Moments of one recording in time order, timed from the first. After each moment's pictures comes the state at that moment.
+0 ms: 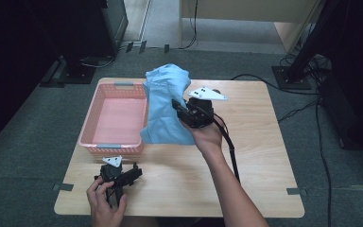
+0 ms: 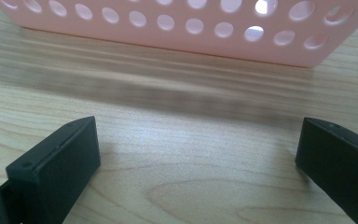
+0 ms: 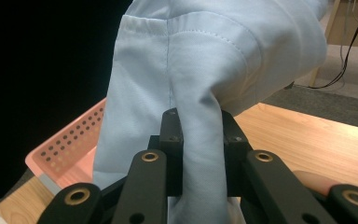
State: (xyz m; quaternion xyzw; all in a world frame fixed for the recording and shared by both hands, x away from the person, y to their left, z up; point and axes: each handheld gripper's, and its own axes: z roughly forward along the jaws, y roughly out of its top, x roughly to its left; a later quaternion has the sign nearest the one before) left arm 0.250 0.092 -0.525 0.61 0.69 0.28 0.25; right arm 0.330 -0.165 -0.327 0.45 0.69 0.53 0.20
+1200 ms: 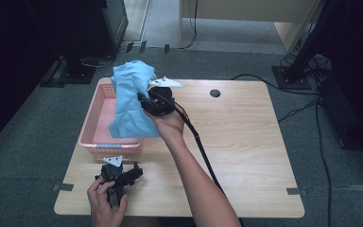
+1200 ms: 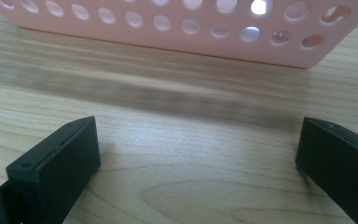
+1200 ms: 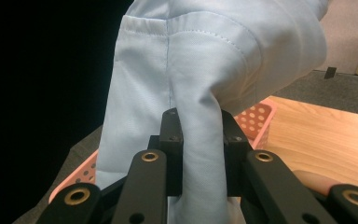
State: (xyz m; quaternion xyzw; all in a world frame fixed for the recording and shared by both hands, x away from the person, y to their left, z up) left arm 0.250 0.089 -0.525 0.61 0.69 0.29 0.25; right arm 0.380 -0.070 -0.342 0.46 0.69 0.53 0.15
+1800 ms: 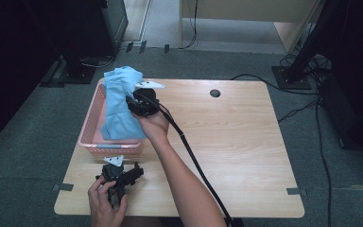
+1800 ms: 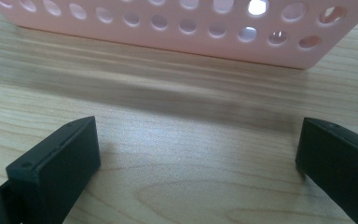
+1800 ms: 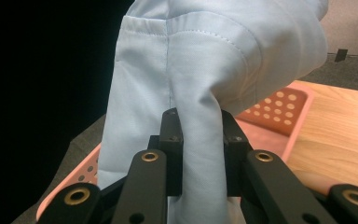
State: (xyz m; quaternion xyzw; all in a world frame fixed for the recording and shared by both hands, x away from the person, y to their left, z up) left arm 0.251 0.087 -0.525 0.61 0.69 0.29 0.25; right arm 0.402 -0.026 -0.370 0.47 0.70 0.52 0.13
